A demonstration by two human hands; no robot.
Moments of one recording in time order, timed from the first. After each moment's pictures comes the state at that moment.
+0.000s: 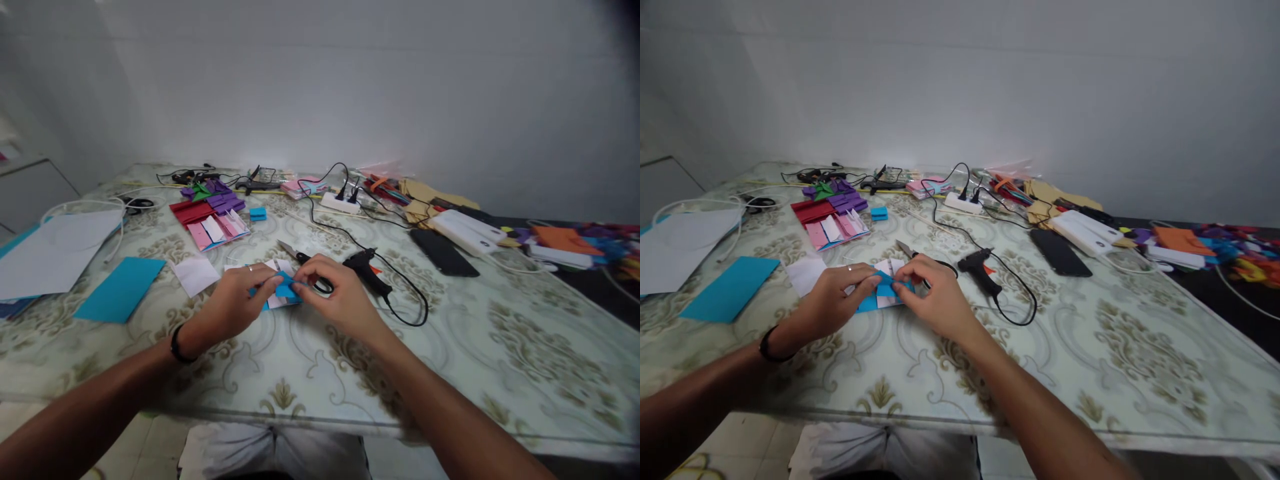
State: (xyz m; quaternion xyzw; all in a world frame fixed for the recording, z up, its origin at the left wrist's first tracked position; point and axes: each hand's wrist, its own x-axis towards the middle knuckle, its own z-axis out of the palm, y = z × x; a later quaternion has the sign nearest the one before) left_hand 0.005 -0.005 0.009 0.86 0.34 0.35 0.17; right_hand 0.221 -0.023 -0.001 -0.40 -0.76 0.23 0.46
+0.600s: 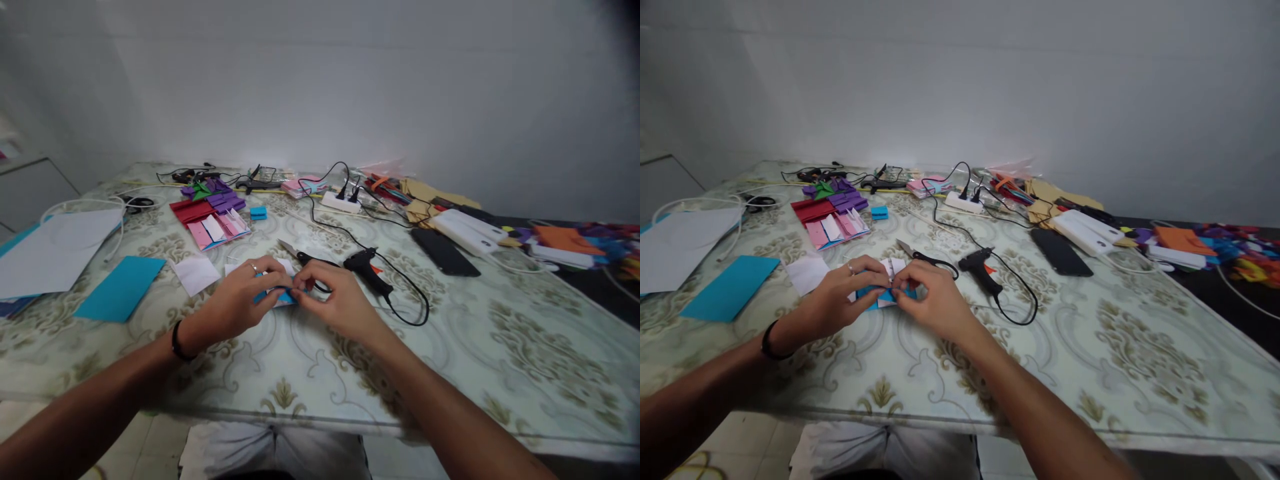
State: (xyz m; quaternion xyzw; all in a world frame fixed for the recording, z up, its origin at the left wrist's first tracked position) left_hand 0.002 0.002 0.003 0.90 0.23 0.35 0.08; right_hand 0.219 -0.025 -0.002 -0.39 -0.78 0.22 0.44
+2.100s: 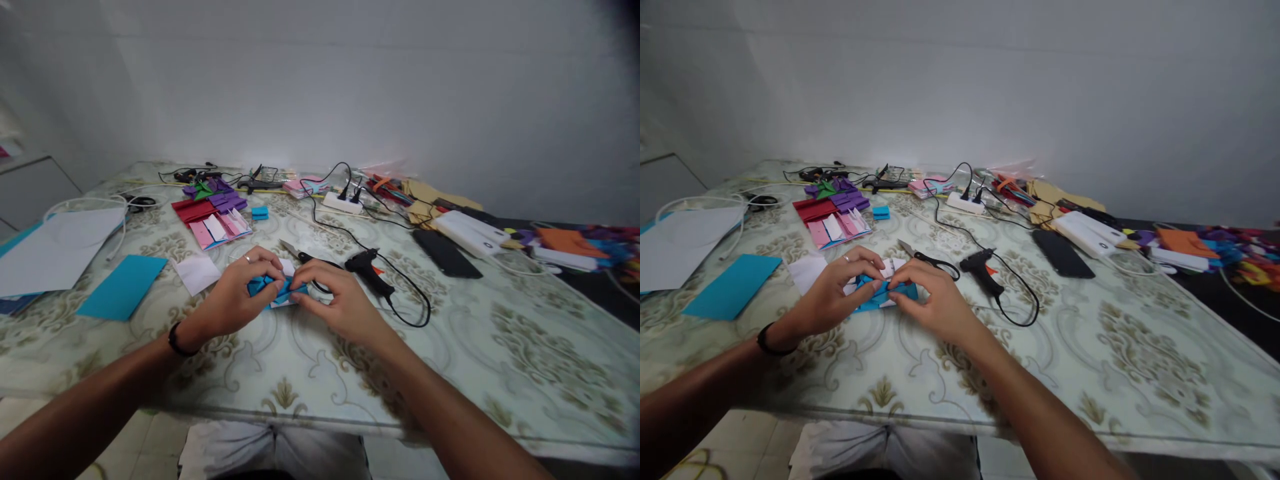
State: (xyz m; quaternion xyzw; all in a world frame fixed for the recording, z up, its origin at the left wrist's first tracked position) left_hand 0.000 0.000 0.012 0.84 0.28 0.39 0.24; right_hand 0.220 -0.027 0.002 -0.34 -0.80 0.23 0.44
